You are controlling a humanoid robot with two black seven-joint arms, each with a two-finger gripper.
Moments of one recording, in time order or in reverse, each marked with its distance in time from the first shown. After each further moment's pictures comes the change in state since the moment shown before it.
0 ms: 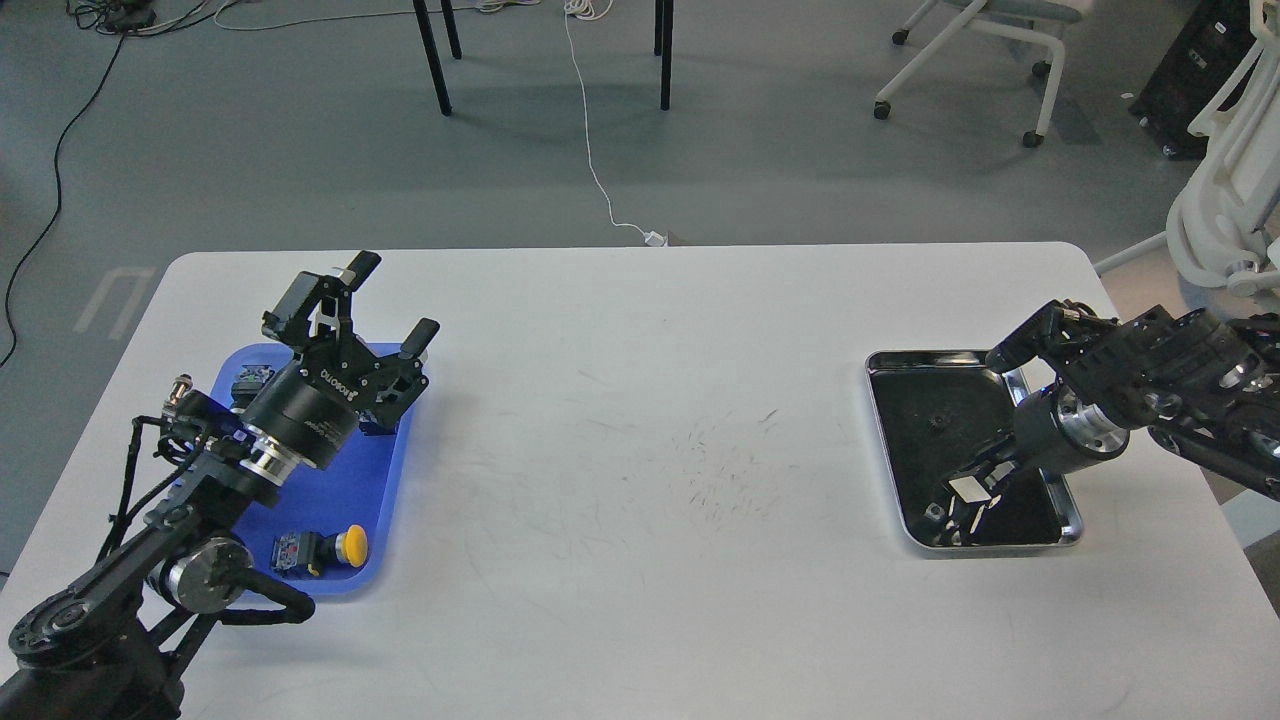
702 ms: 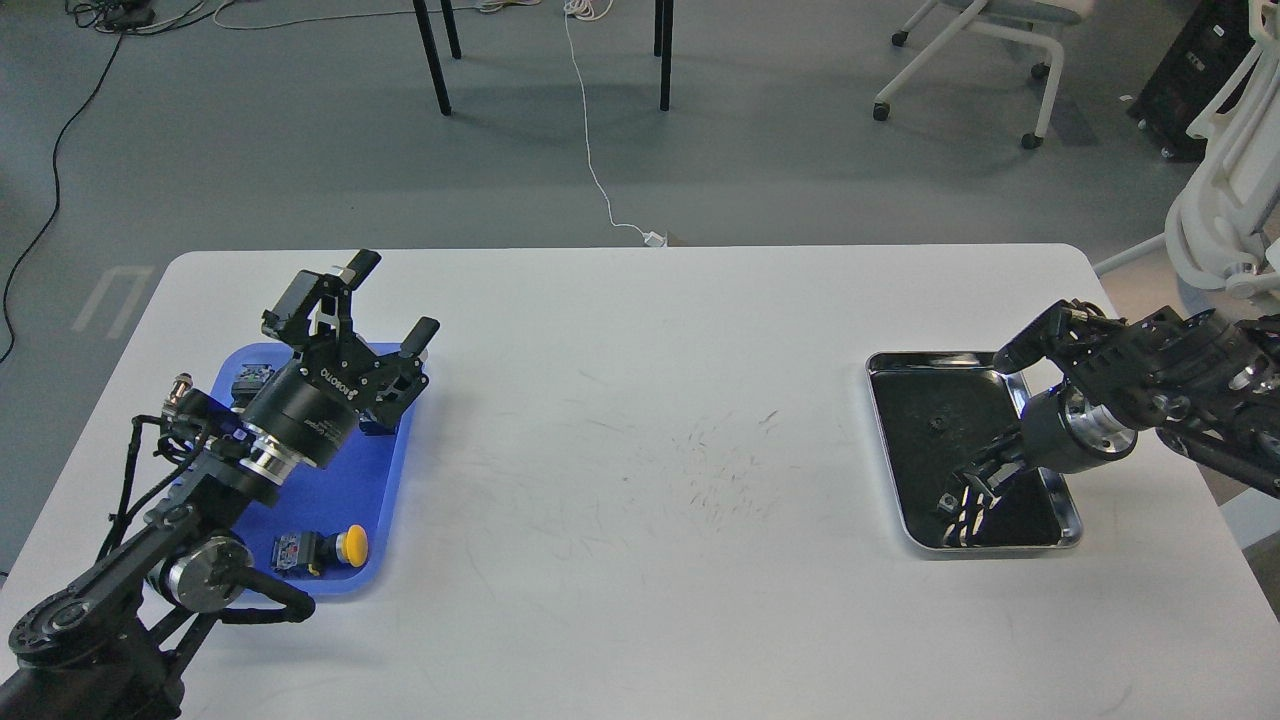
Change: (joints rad) left arm -0.002 0.001 -0.001 -0.001 0.000 0.000 0.000; right arm 0.003 -0.005 -0.019 0.001 0.000 0.000 0.000
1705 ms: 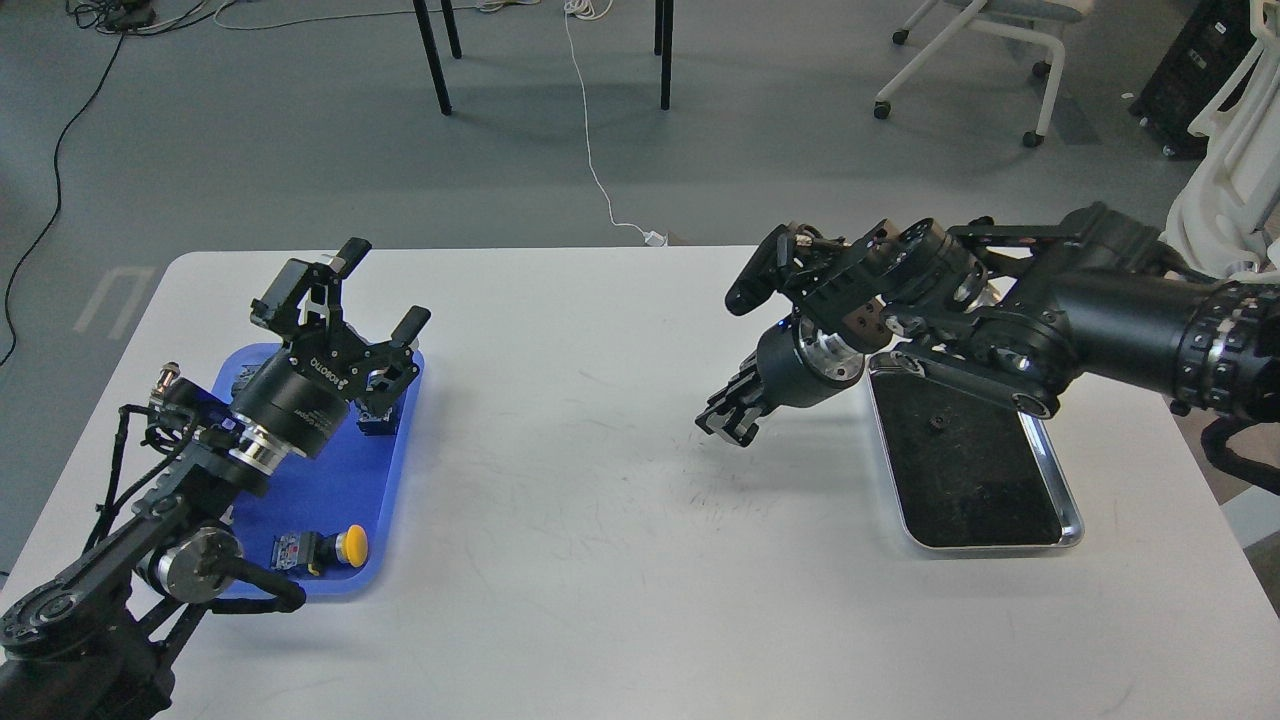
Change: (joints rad) left arm -0.010 0.021 -0.009 -0.003 -0.003 0.000 0.000; right arm 0.218 0.473 0.016 -0.009 0.108 0.000 0.000
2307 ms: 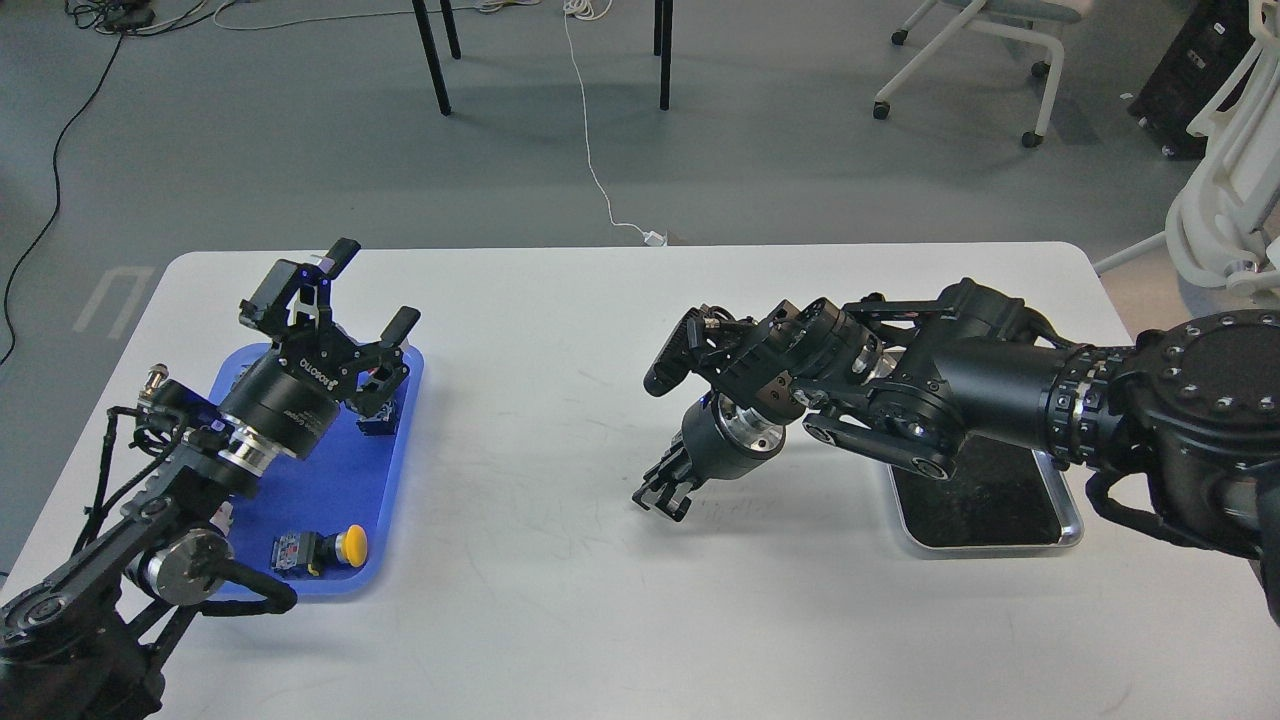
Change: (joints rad) left arm 0.006 0.011 -0.006 0.000 -0.003 0.000 0.000; right arm -0.091 0.148 -0.009 -0.093 0.000 0.000 0.000
